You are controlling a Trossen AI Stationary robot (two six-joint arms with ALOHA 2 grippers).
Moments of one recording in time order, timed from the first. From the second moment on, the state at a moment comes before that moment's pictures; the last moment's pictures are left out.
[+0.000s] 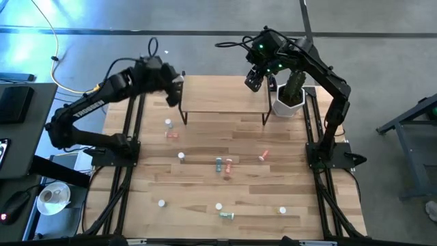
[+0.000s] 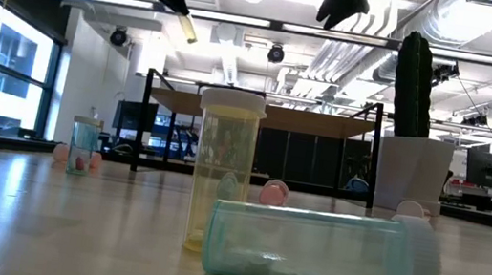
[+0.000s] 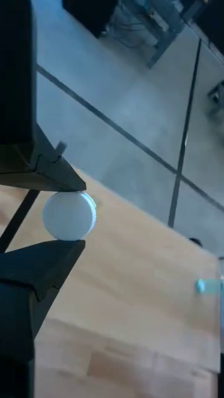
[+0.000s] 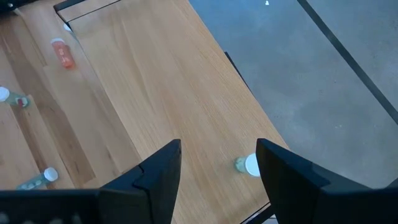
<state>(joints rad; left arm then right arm) 0.70 1.16 1.27 -0.69 -0.17 0.29 -0.52 1.82 2.32 -1.43 0.08 -0.03</state>
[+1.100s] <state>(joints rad) 0.79 1.82 1.82 -1.17 -0.08 0.24 -0.52 1.82 2.32 -1.43 0.08 -0.01</state>
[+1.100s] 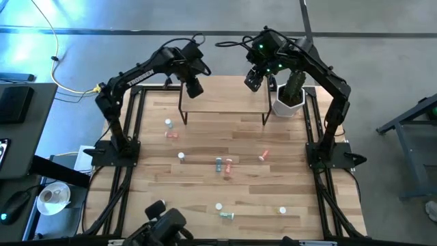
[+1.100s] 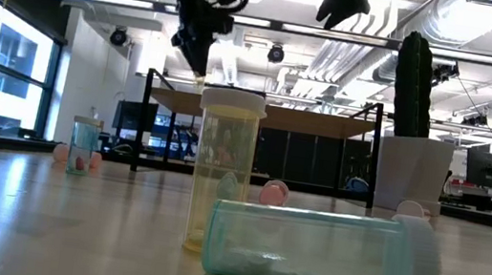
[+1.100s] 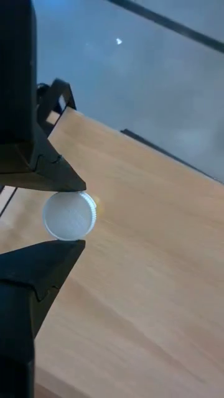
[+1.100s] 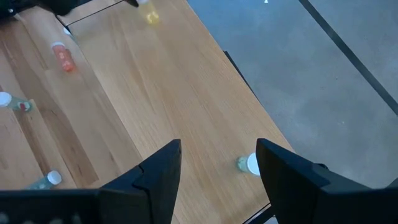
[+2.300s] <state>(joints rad) 0.79 1.84 1.82 -1.16 -0.07 0.26 -0.52 1.82 2.32 -1.43 0.08 -0.01</state>
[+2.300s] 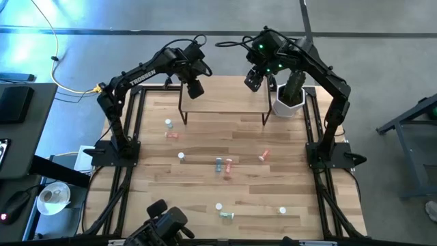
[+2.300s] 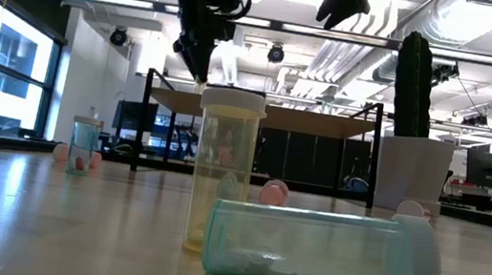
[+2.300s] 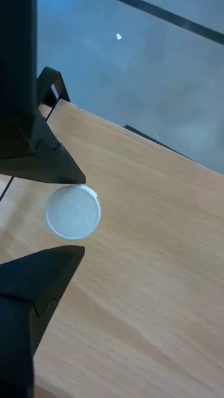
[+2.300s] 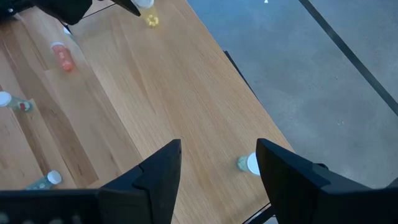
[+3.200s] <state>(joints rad) 0.79 1.72 1.82 -1.16 -0.14 0.32 -0.50 1.82 2.32 -1.45 0.08 -0.05</state>
